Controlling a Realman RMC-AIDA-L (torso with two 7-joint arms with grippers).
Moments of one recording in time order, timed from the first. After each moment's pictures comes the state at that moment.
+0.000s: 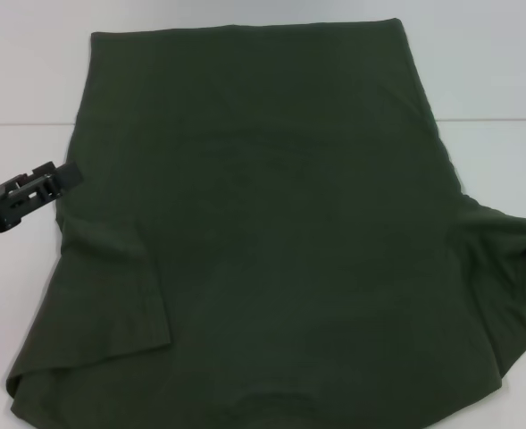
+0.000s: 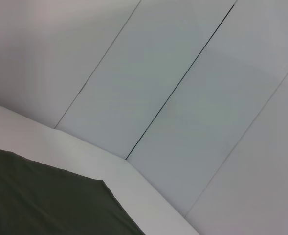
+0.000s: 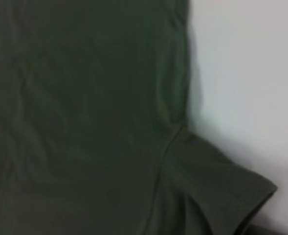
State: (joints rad) left arm -0.37 -2.10 0.32 0.77 1.85 1.66 -1.74; right arm 0.69 1.89 -0.64 -0.84 -2.60 -1.50 2.61
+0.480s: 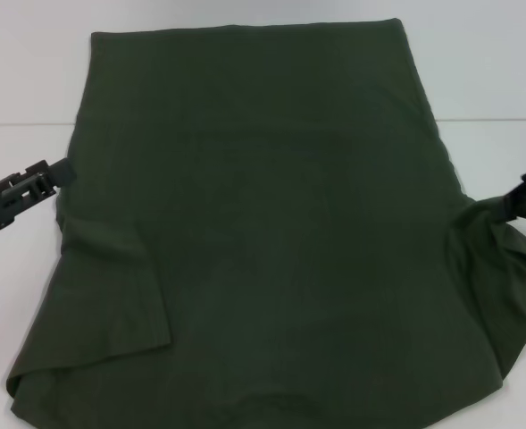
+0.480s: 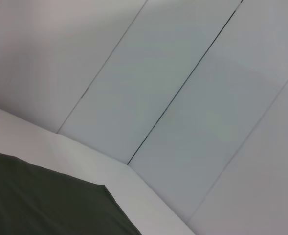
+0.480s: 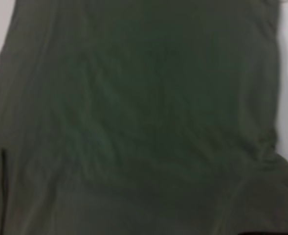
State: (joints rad) left arm -0.36 -2.10 0.32 0.77 1.83 1.65 -1.74; right arm 0.79 1.92 -0.64 -0.83 -2.58 -1.55 2.60
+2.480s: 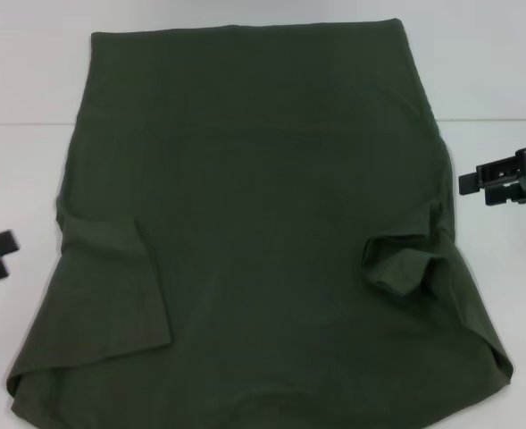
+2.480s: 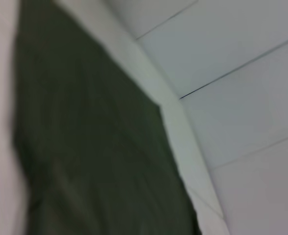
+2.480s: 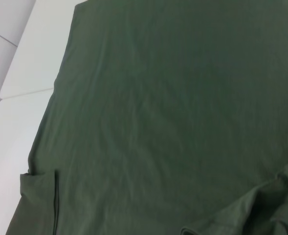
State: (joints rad) left arm -0.30 -1.95 0.34 0.77 2.05 1.74 -2.31; right arm 0.77 1.86 -0.70 -0.74 -2.37 -1.51 2.56
